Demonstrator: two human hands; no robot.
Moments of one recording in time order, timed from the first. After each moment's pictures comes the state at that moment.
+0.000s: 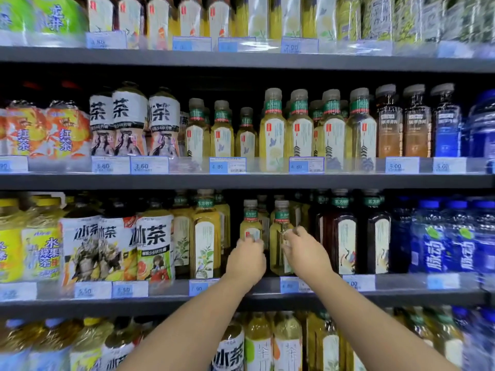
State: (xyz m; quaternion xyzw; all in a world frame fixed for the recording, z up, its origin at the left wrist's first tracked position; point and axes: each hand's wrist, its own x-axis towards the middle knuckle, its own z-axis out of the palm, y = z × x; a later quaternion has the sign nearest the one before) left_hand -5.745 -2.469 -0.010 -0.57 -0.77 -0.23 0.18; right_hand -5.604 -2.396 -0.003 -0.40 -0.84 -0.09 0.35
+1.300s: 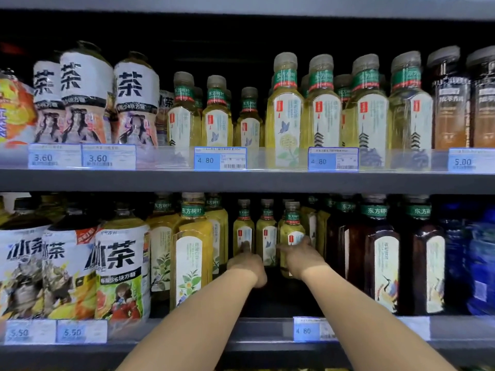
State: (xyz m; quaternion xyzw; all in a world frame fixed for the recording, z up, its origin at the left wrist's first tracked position) left_hand -5.801 -2.359 -0.003 -0.52 -0.85 -0.01 0.00; right_hand -5.684 -2.275 0.000 -0.48 -0.88 -0.03 0.08
